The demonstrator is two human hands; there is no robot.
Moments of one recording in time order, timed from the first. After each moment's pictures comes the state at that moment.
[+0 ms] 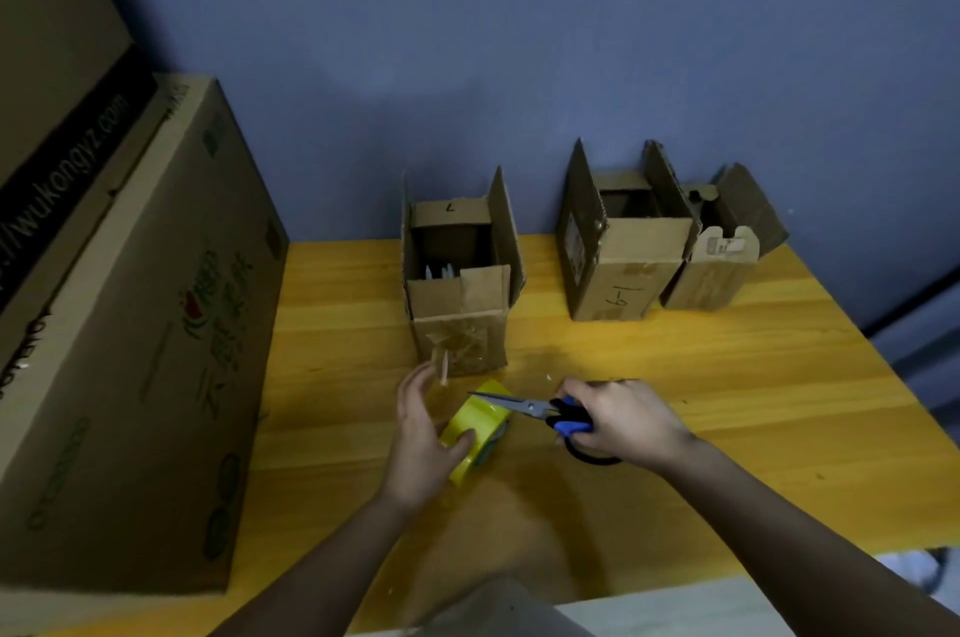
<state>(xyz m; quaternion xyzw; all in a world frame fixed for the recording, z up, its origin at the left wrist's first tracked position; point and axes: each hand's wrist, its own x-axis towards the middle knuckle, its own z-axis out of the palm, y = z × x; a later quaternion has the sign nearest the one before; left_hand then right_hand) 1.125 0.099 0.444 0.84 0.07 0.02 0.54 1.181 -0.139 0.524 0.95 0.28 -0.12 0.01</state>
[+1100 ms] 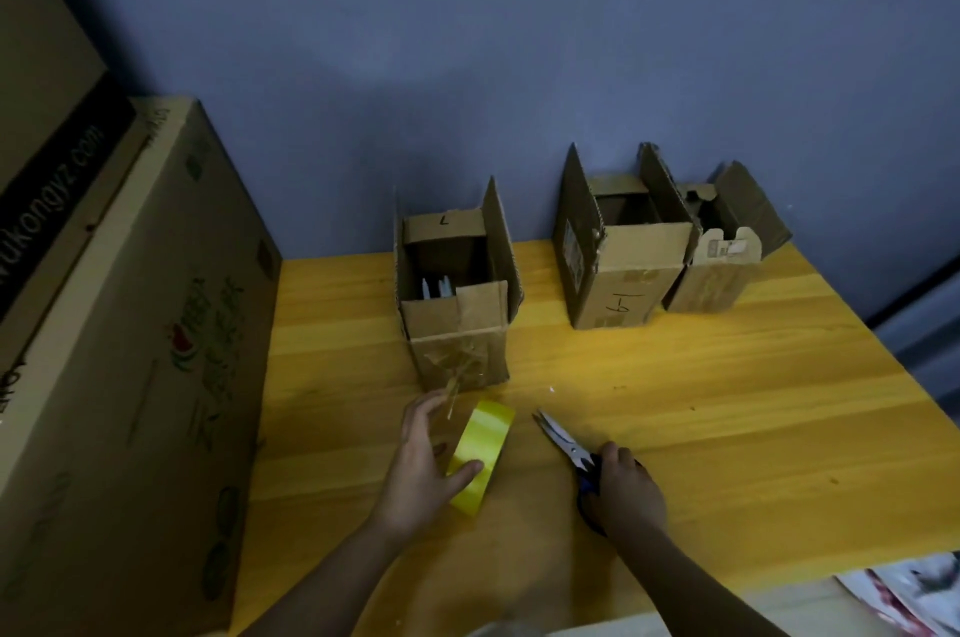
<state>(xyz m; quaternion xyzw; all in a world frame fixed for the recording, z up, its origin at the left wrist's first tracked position) 1.133 0.111 0.430 0.85 0.01 0.01 0.52 1.140 -0.141 0.409 0.98 -0.06 -0.17 -0.04</state>
